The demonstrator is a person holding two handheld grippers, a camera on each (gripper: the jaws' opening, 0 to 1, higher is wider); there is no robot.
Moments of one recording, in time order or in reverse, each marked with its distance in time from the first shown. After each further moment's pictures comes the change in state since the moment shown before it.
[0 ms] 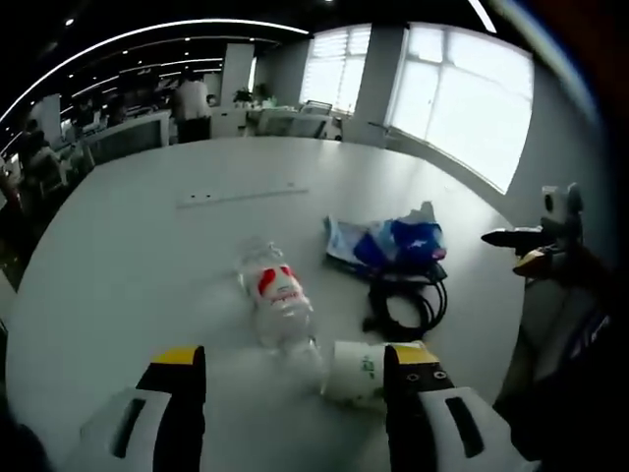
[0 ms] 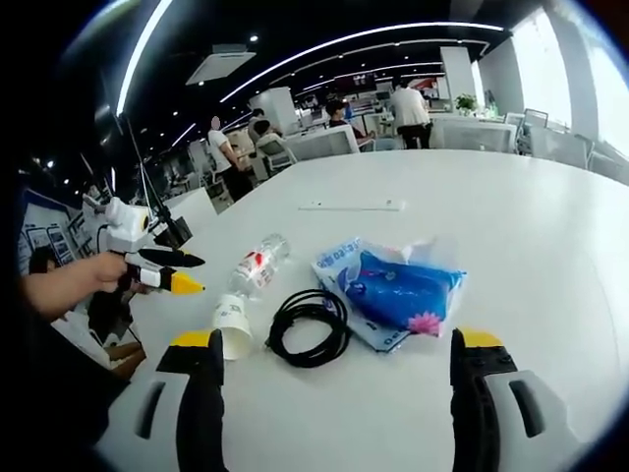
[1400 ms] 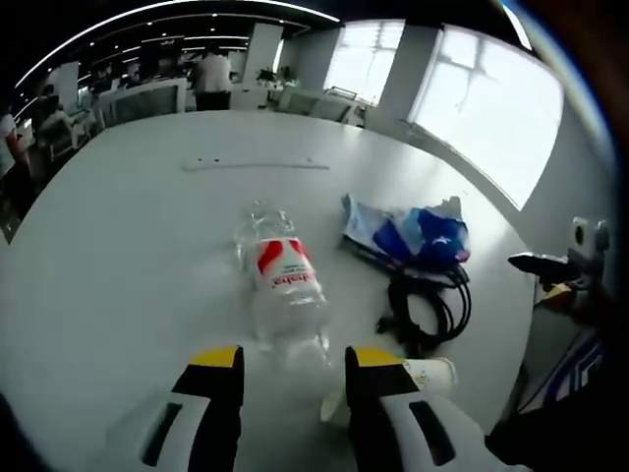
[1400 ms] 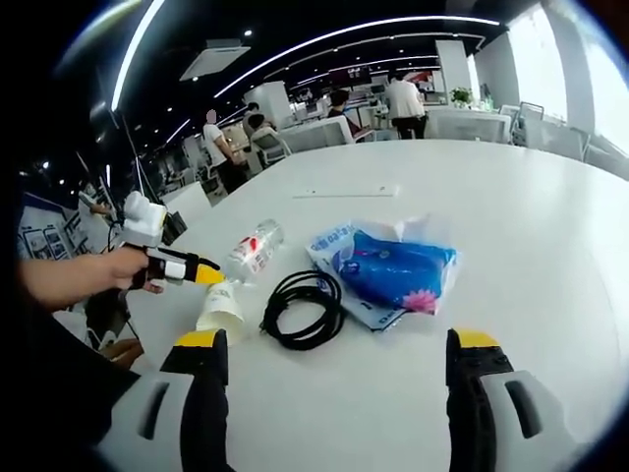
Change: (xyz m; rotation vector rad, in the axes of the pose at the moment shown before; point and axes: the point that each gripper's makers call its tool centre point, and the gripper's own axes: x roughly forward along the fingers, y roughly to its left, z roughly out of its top) left arm 0.039 -0.003 -0.019 -0.123 0.081 0.019; right arm -0.004 -0.005 -0.022 0.010 0.032 -0.018
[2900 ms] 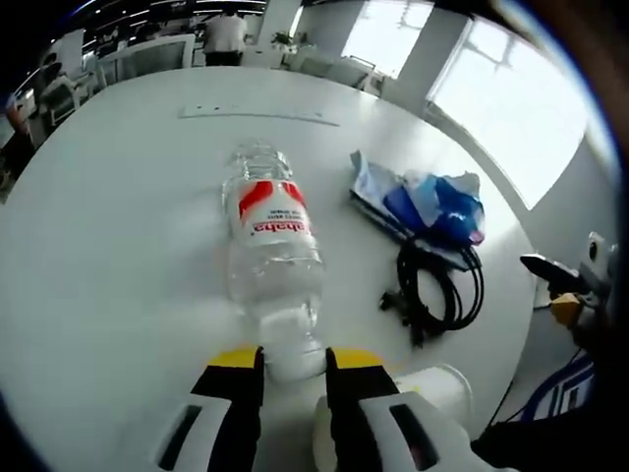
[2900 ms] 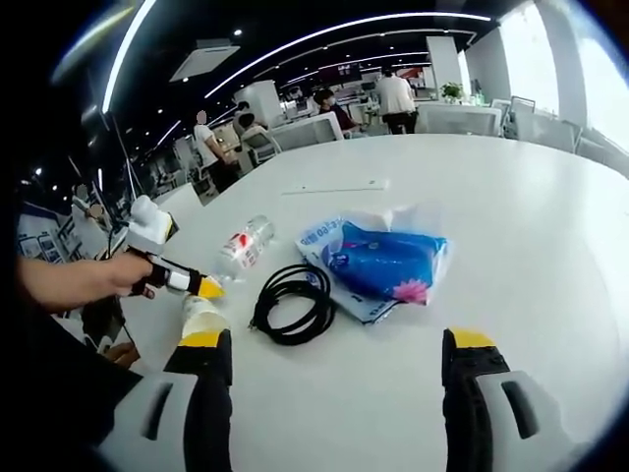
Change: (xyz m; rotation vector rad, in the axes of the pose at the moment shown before) left arm 0.020 -0.013 -0.030 -0.081 0.170 0.008; right arm 0.001 -0.006 -0.008 0.027 0.009 -0.034
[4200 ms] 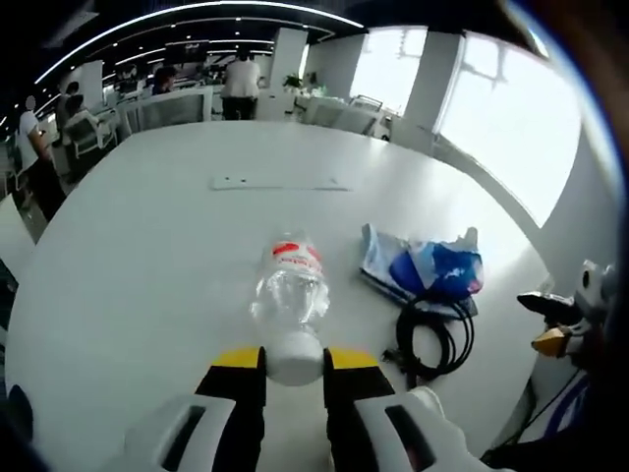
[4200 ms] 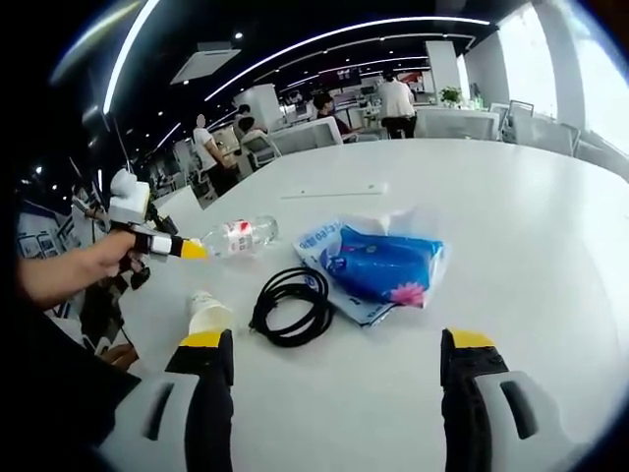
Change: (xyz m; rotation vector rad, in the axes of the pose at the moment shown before) left arm -0.056 0.017 0.061 0.024 -0.217 0.101; right arm -0.002 -0.003 0.001 -0.005 -0.019 -0.005
